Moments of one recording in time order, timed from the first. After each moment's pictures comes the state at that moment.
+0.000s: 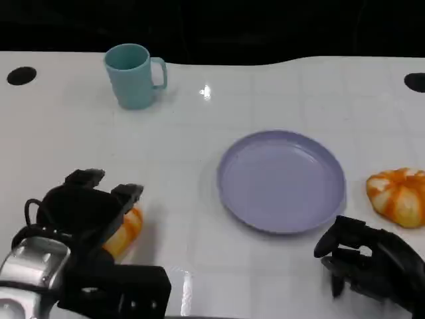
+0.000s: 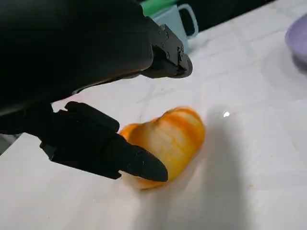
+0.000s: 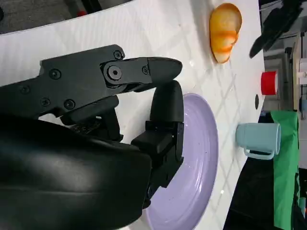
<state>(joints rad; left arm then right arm) -0.15 0.40 -0.26 0.01 1.11 0.05 -0.33 -0.12 -0.17 0.01 0.61 0.16 -0.38 0.61</state>
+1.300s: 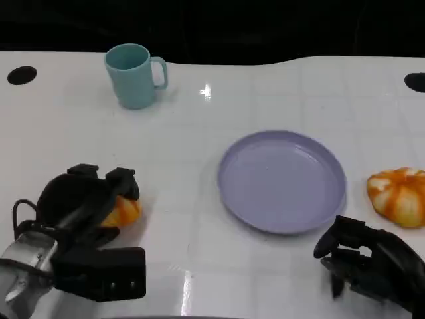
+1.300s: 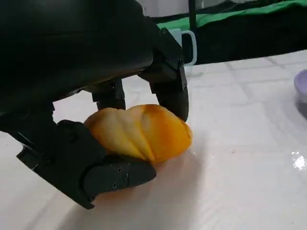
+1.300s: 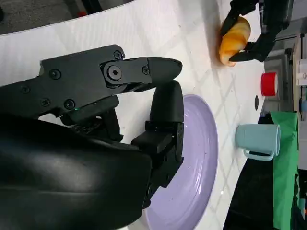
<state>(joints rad) -0.41 0.42 -0.39 0.67 0.83 -0.31 0.32 -0.12 -0.17 0.01 0.61 0.16 -0.38 0.60</state>
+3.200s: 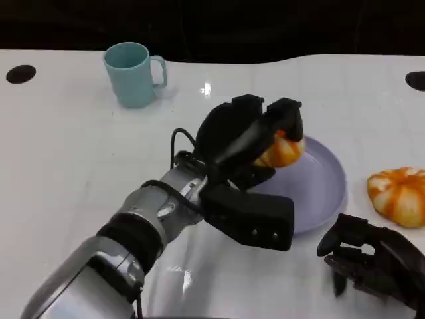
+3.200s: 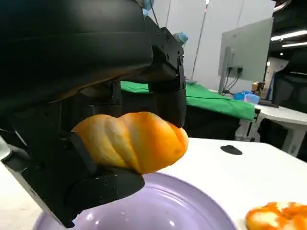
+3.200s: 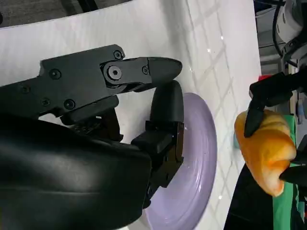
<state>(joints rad) -0.88 -0.04 -0.57 1.06 0.78 -0.45 0.52 -0.14 -0.18 0.00 0.66 0.19 -0.39 0.65</state>
